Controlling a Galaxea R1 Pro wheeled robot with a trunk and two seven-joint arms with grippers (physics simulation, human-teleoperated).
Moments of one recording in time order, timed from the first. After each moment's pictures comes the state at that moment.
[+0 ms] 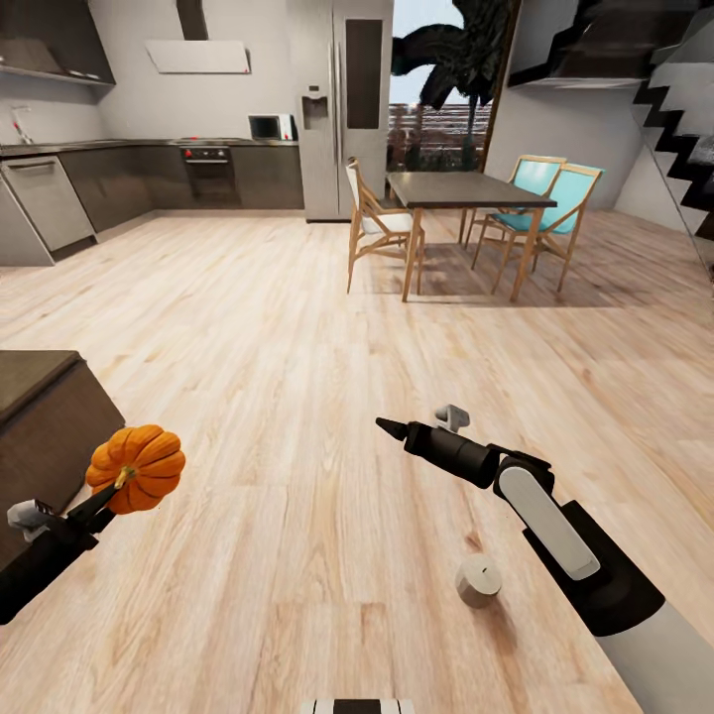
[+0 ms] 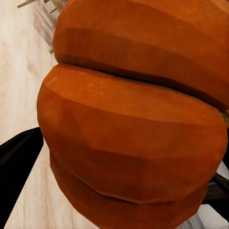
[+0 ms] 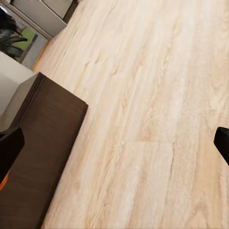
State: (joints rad) left arm -0.32 0.40 0.46 -0.97 0.87 0.58 -1.11; right arm -0.67 -0.24 0.45 -1.50 -1.17 0.57 -0.14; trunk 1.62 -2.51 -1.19
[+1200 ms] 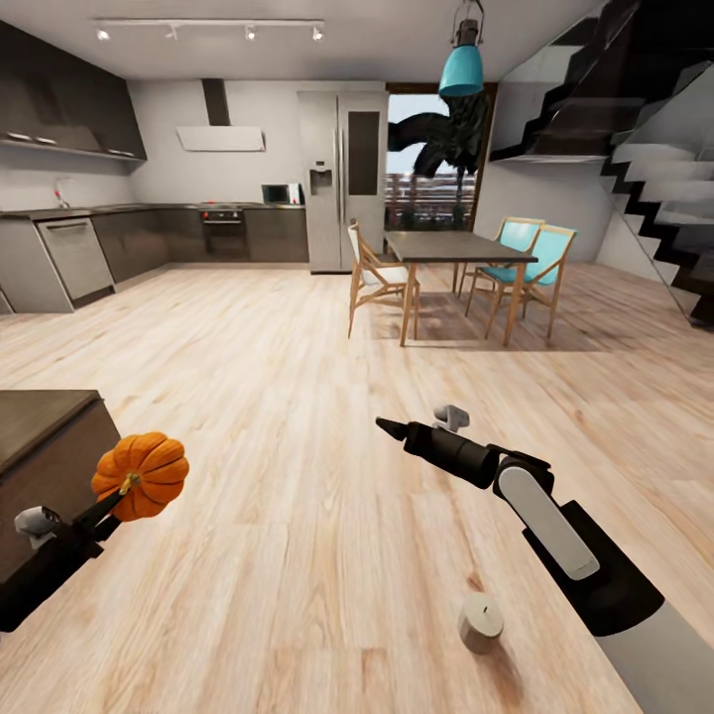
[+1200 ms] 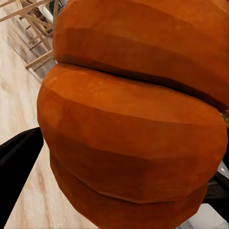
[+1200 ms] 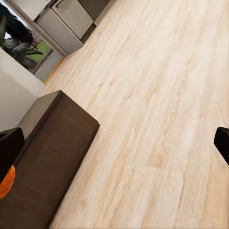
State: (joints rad) left arm -0.32 0.39 0.45 -0.93 0.87 0.58 -1.11; right arm -0.67 -0.24 0.45 -1.50 -1.17 0.57 -0.14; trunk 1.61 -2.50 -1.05
